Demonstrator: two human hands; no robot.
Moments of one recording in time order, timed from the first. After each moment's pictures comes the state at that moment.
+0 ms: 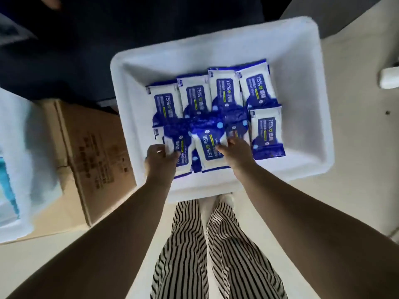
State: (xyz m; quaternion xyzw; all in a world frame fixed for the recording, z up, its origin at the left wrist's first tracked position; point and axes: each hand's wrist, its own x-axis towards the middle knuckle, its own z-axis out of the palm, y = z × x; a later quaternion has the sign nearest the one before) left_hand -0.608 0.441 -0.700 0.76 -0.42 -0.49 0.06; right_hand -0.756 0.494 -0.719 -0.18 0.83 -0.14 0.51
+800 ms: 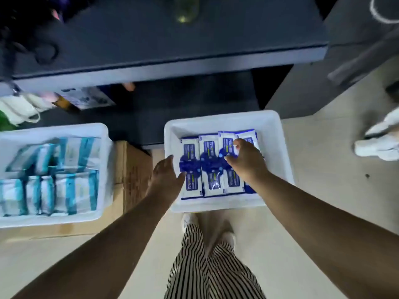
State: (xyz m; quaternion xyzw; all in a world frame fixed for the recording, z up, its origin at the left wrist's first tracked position) left_hand -0.582 0.441 -0.514 0.63 -0.70 -0.34 -0.06; right_hand -0.772 0.477 -0.511 -0.42 0.82 -0.12 0.38
